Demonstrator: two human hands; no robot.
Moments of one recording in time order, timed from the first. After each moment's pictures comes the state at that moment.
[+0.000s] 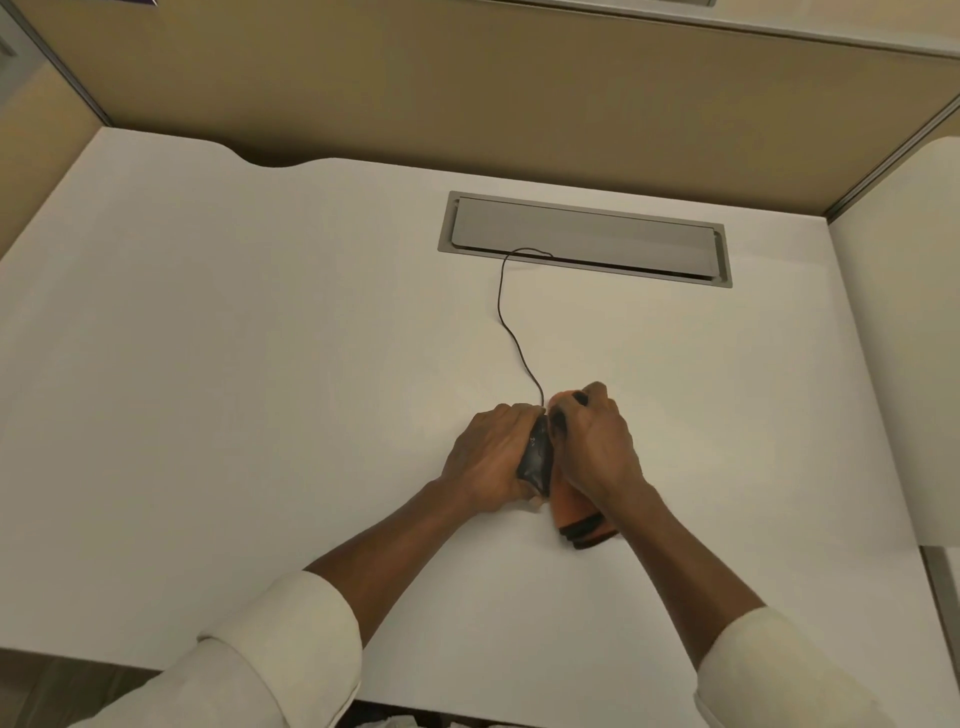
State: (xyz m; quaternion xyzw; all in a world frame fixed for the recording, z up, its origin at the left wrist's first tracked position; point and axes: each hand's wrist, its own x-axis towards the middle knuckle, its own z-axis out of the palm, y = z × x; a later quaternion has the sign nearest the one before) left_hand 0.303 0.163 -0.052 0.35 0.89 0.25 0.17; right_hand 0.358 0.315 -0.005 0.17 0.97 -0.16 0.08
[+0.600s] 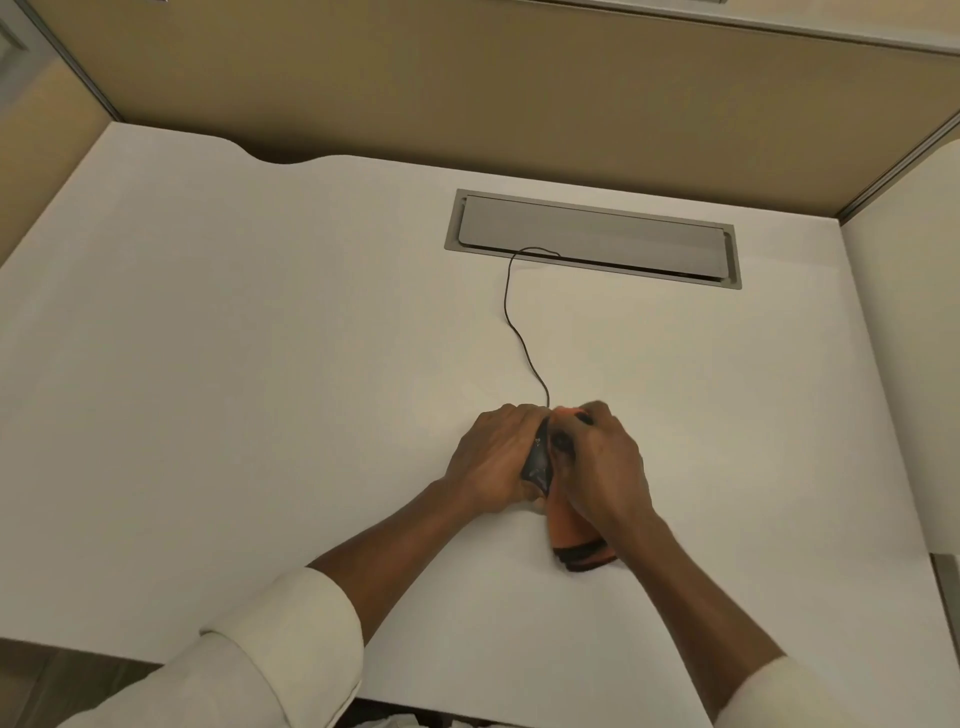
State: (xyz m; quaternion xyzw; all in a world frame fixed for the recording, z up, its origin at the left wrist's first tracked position) left_hand 0.303 0.160 -0.051 0.35 0.88 0.26 0.17; right_hand 0.381 0.307 0.002 0.15 0.97 -0.20 0.04
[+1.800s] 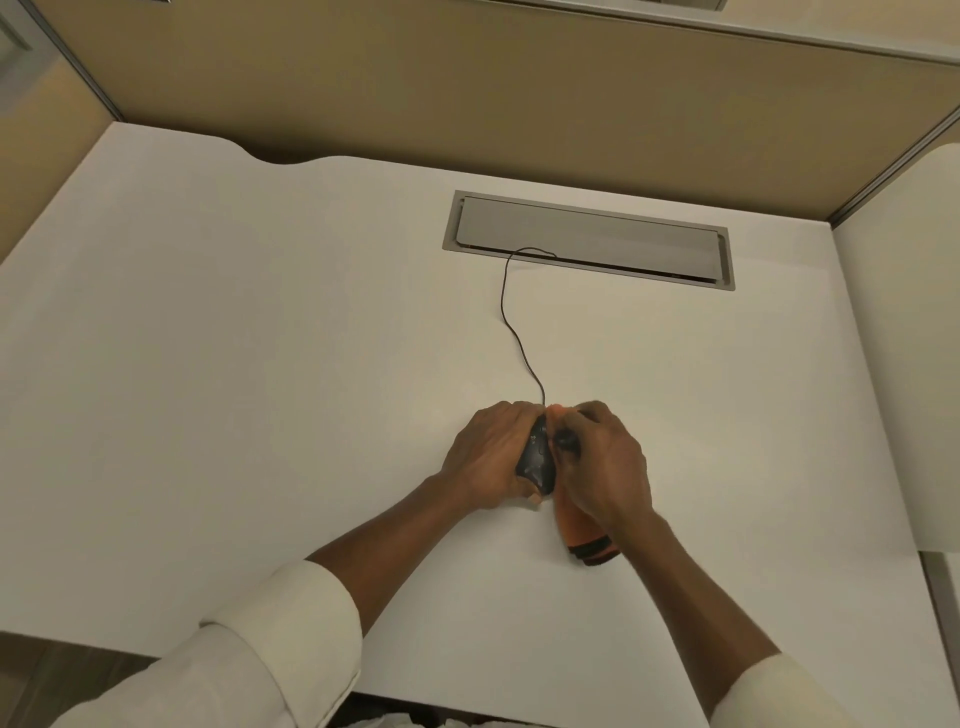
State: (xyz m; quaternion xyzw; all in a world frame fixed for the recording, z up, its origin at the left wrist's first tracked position) left_hand 0.306 0.161 -0.033 0.33 0.89 0.25 0.20; right_hand 0.385 0.315 -0.008 0.18 0.95 -0.24 0.02
